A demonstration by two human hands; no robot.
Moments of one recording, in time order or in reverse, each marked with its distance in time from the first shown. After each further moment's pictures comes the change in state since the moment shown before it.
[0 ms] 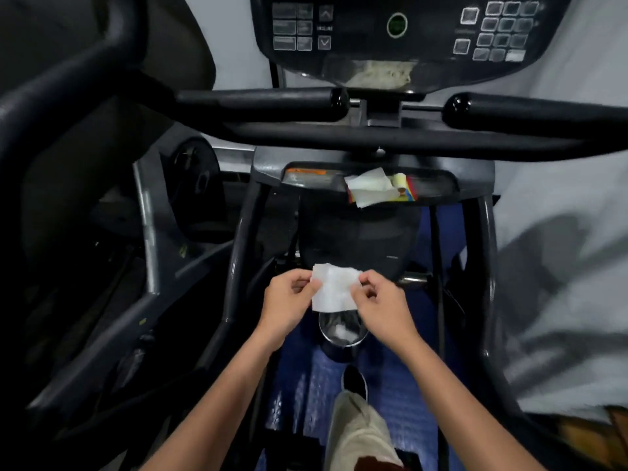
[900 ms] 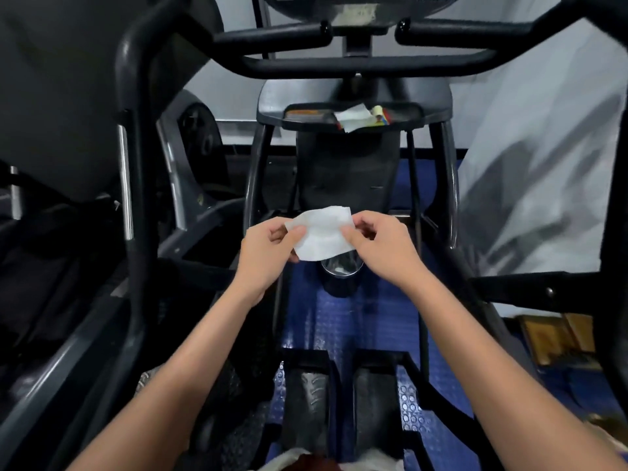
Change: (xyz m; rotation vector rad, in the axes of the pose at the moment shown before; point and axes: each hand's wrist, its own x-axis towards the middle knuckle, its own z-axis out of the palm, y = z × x) left_hand -0.228 0.052 -0.068 -0.012 -0.031 0.104; right_hand -0.216 -0.078 -0.034 -0.059 0.008 -0.118
